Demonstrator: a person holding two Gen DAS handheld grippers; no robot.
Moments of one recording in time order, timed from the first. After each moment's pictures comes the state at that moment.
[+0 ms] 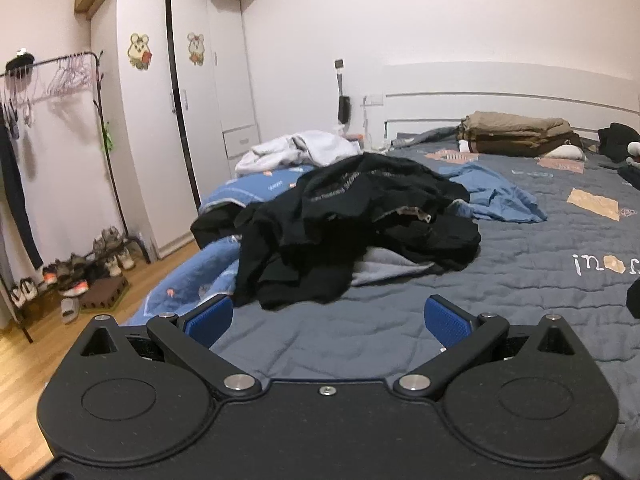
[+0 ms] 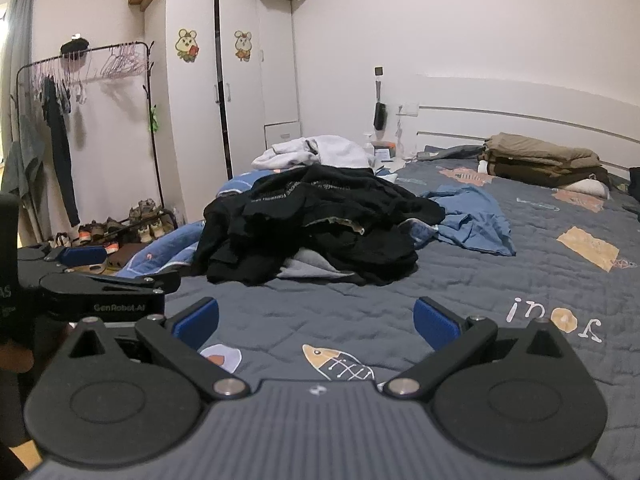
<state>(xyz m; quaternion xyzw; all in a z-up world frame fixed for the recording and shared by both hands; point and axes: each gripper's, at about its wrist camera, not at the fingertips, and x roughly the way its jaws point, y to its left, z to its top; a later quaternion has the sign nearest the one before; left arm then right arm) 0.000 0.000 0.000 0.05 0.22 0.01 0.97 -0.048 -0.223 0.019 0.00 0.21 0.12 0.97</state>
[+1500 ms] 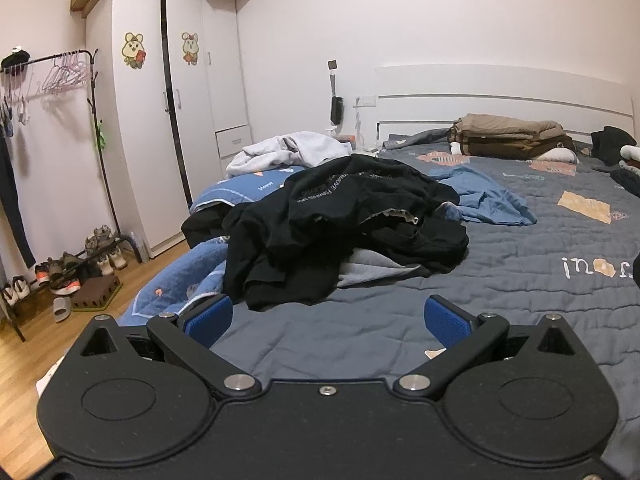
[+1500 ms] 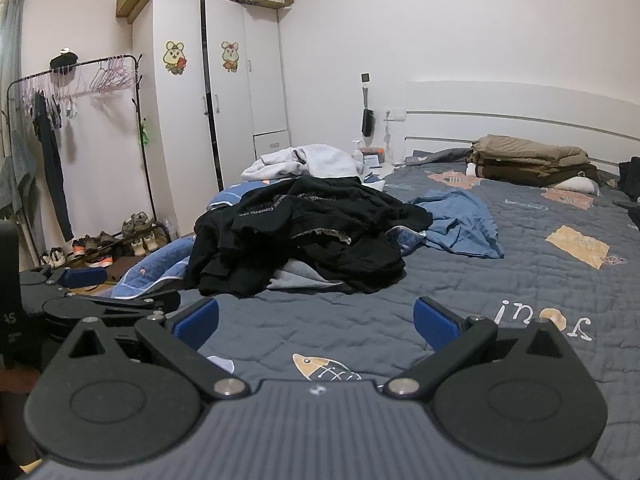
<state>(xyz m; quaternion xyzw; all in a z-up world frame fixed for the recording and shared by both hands) -0.002 -0.011 -0.001 0.07 0.20 0.00 0.98 -0.055 -0.234 0.027 0.04 0.20 0.10 0.97</state>
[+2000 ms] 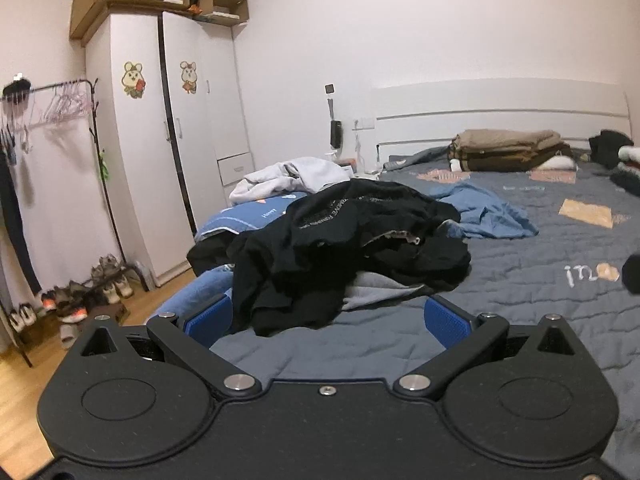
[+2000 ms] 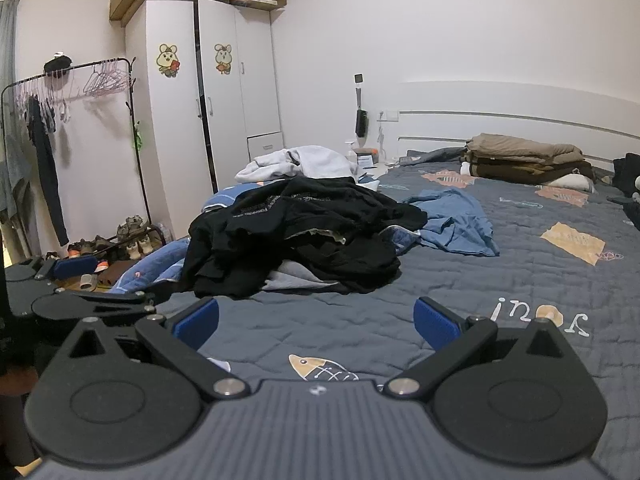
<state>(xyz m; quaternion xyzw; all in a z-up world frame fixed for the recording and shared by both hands) -0.007 -0.017 0.003 0.08 0.16 -0.01 0.98 -0.055 -0.234 0.024 0.04 0.20 0.10 0.98</state>
